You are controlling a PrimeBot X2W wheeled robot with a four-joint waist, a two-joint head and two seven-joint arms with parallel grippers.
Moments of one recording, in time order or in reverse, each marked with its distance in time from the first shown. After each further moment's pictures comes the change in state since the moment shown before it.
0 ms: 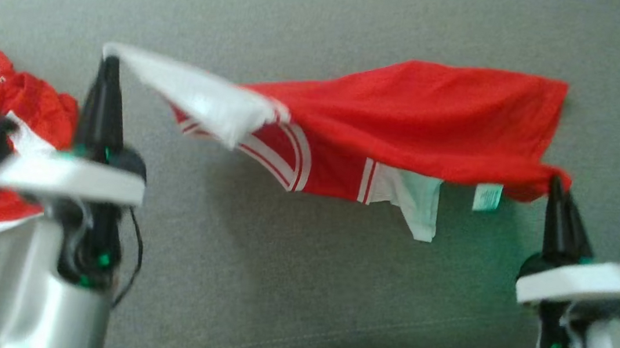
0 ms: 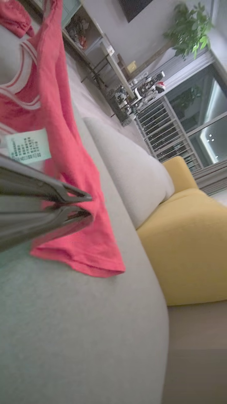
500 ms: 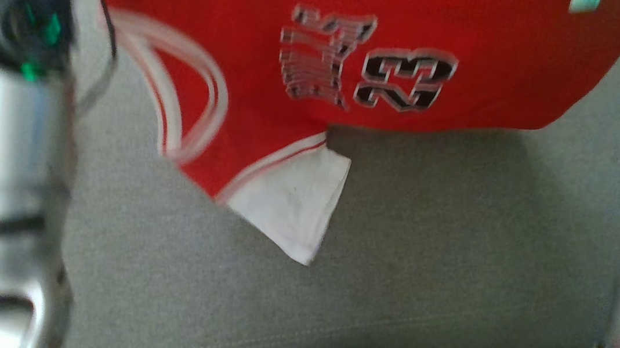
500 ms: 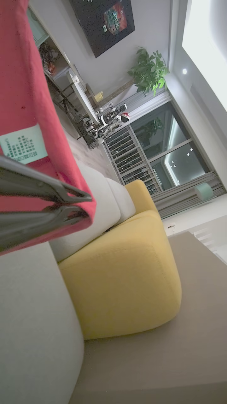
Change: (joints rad) left arm -0.599 0.044 0.004 0.067 -0.092 0.104 0.314; right arm -0.542 -0.005 -0.191 -0.072 0.026 0.000 0.471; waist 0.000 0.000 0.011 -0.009
